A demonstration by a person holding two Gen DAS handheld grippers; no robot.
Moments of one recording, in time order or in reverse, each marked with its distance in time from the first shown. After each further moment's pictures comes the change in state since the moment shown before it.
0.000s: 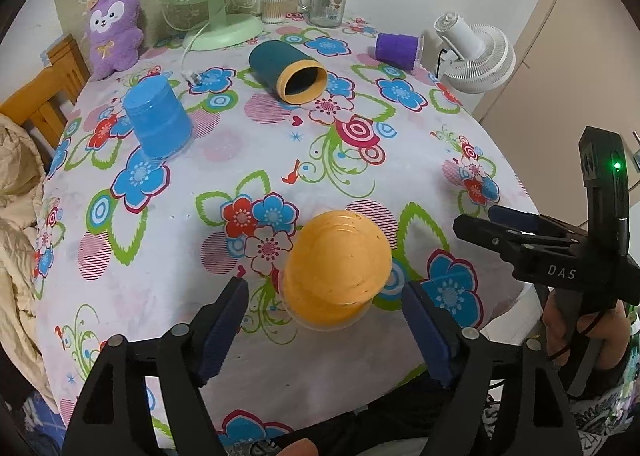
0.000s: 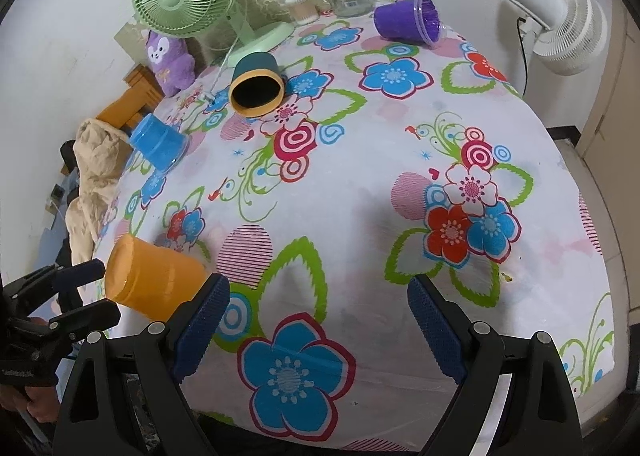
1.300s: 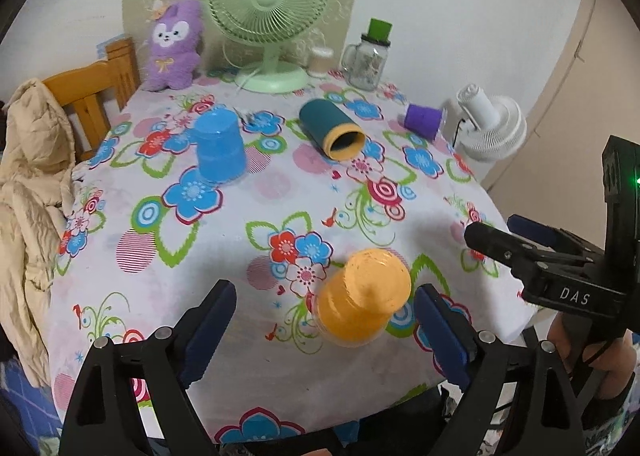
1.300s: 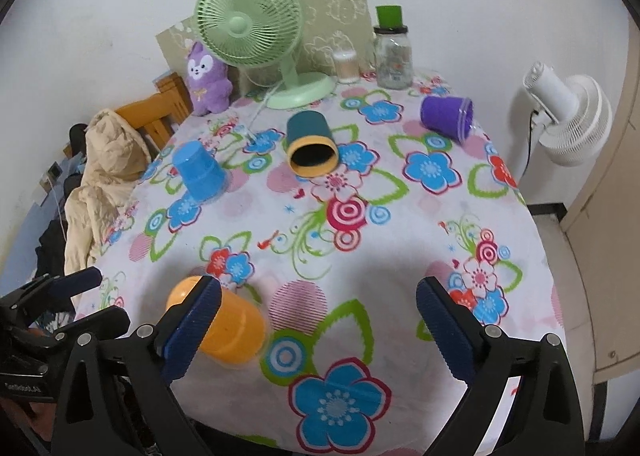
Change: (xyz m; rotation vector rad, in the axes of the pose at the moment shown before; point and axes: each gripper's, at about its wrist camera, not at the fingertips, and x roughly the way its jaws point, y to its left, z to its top) left arm -0.052 0.029 -0.019 -0.149 -0.218 0.017; right arm -0.042 0.076 0.022 -0.181 -0.152 -0.078
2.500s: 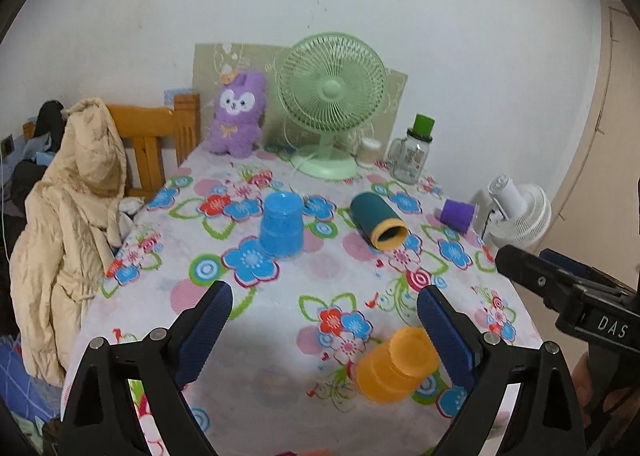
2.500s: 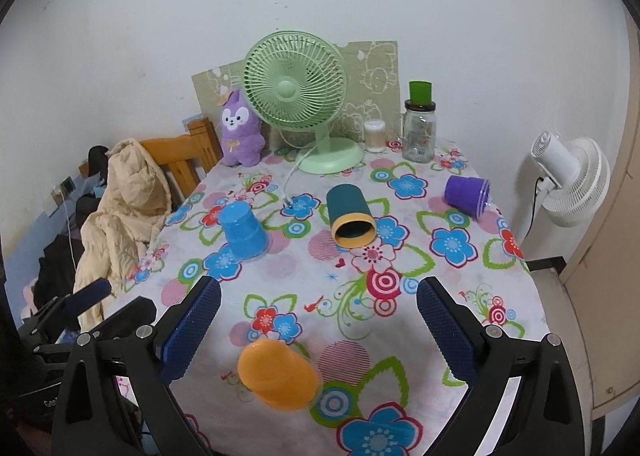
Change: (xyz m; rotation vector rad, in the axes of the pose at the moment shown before) left arm -0.043 0.028 -0.004 -0.108 -0.338 0.116; right arm -0.040 0.060 0.023 -0.073 -0.201 -0.003
